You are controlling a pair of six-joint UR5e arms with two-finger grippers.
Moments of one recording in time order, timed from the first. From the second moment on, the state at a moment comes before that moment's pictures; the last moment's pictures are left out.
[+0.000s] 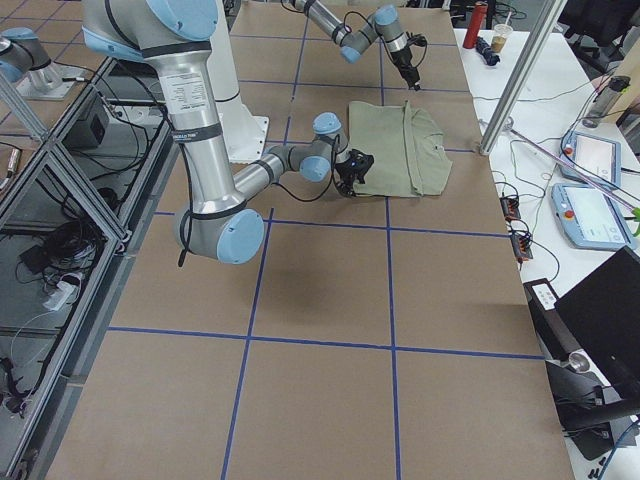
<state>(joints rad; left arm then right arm) -0.86 -2.19 -1.23 -2.40 -1.78 -1.49 0.54 -1.26 1.70 -1.12 1.59 1.82</state>
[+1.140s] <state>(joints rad) -0.84 -2.13 -1.42 -2.38 -1.99 -1.55 0.30 -1.45 2.18 -1.46 1.75 1.97</state>
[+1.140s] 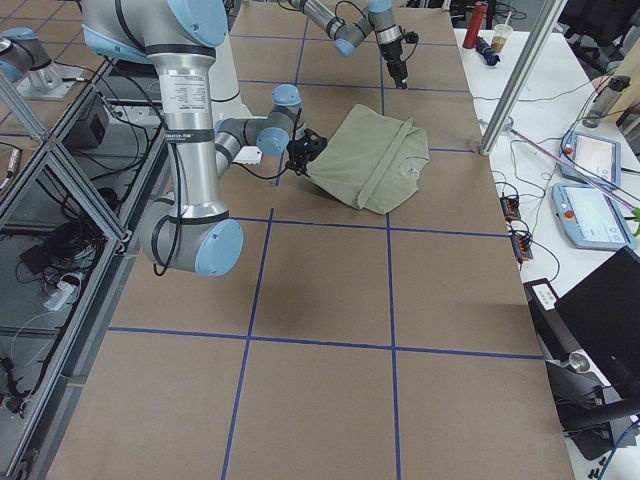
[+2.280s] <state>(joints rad) -0.56 -1.97 -1.66 -2.29 -1.97 -1.86 0.36 -1.44 2.27 -1.49 1.82 2.07</state>
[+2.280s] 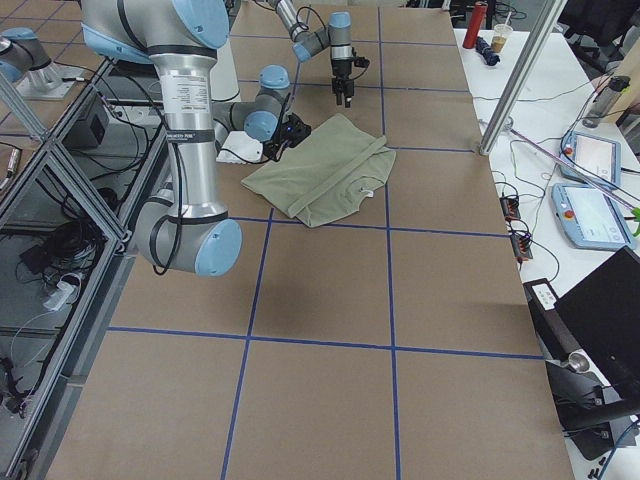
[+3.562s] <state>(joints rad) -0.50 -1.97 -1.63 -2.24 -1.90 -1.87 0.42 -1.43 2.24 -1.49 1.81 2.06</state>
